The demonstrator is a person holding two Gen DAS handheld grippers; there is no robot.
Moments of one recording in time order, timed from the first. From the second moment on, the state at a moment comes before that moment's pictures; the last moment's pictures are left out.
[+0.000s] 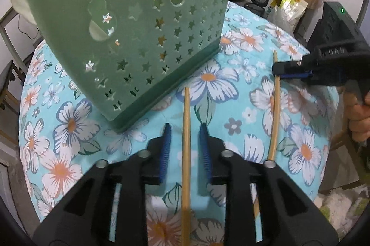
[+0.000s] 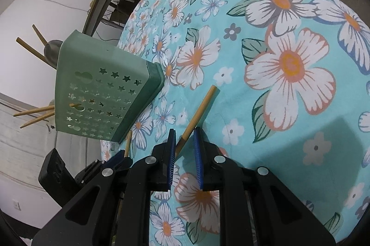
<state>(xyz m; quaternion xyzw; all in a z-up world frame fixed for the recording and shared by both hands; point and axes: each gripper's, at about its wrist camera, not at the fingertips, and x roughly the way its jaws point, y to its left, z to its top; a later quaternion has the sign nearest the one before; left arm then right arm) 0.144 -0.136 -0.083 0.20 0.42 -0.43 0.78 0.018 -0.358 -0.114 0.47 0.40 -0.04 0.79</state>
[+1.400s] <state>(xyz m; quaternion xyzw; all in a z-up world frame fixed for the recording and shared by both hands) 0.137 -0.104 0.038 0.09 0.32 -0.47 0.82 -0.010 -0.358 -0.015 0.37 0.26 -0.06 0.89</state>
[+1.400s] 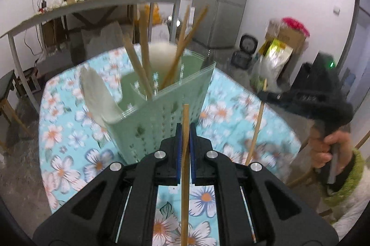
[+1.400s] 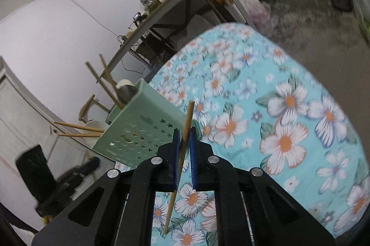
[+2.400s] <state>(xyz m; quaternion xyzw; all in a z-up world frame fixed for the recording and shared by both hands) 0.135 -0.059 0.220 -0.04 0.08 -0.52 0.85 -0.029 -0.326 0.045 0.26 0.23 -0.08 0.93</state>
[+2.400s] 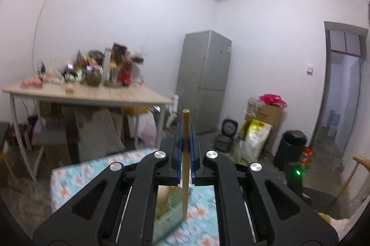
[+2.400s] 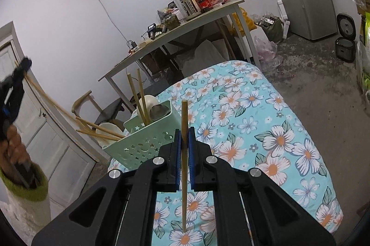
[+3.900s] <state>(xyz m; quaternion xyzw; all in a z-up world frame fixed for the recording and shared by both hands) 0.210 -0.117 0.126 0.03 0.17 -0.43 0.88 -0.021 -0.339 0.031 0.28 0.24 -0.08 0.92</state>
